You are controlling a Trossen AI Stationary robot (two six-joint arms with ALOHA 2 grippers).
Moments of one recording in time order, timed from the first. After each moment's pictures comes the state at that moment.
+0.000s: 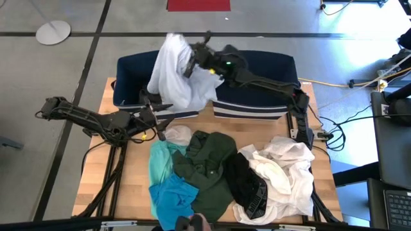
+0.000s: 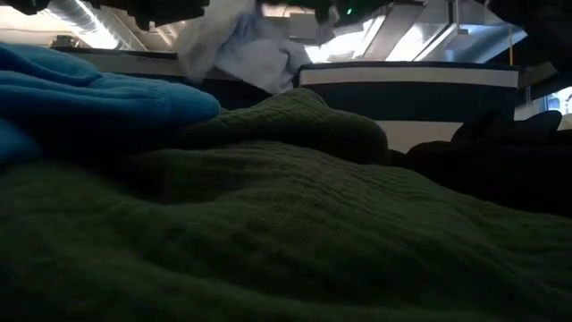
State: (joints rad) left arm -0.22 0.80 0.48 0.42 -0.73 0.26; right arm -0.38 2.04 1.95 0.51 -0.06 -0.55
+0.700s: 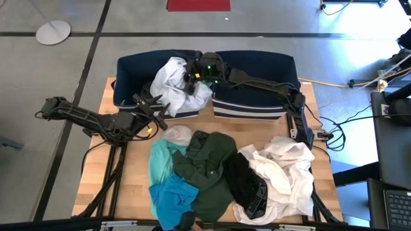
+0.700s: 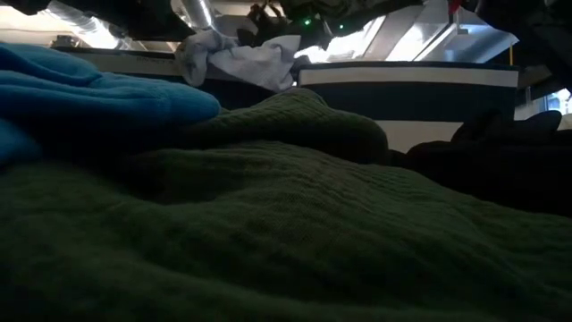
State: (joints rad) left arm -0.22 0.80 0.48 0.34 -1.11 0.27; right arm -0.37 2.09 1.96 -0.08 -0.07 -0.26
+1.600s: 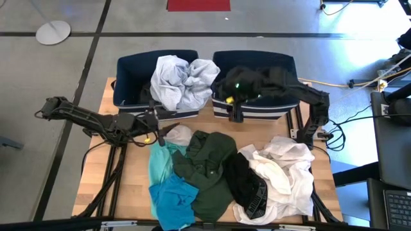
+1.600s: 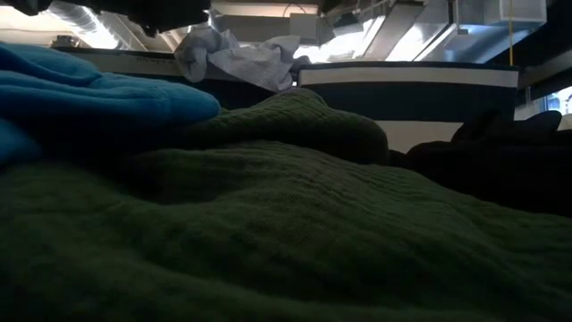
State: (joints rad) left arm -0.22 0.84 0.48 0.37 -0.60 0.19; right arm -0.11 1.80 2.24 -1.37 0.06 -0.18
